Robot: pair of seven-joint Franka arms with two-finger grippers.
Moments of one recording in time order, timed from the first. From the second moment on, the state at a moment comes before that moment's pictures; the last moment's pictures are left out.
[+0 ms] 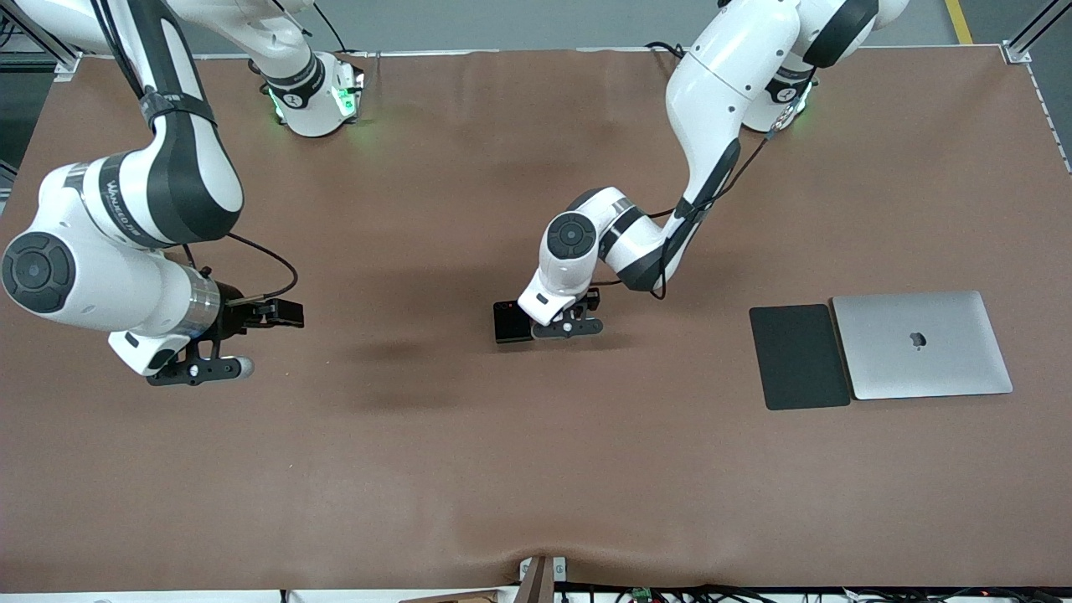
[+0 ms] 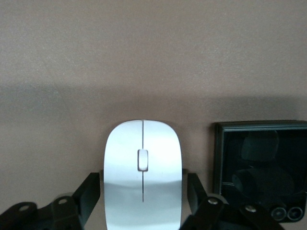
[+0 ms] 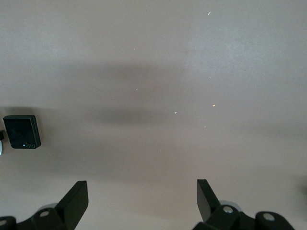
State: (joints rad) left arm -0.62 0.81 -0.18 -1.57 0.13 2.39 -0.90; right arm 0.16 0.37 0.00 -1.51 0.12 1.74 0.05
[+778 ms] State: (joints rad) left arm -0.61 0.80 -0.17 -1.55 0.17 2.39 -0.90; right arm 0.31 0.37 0.00 -1.47 0.12 1.74 0.19
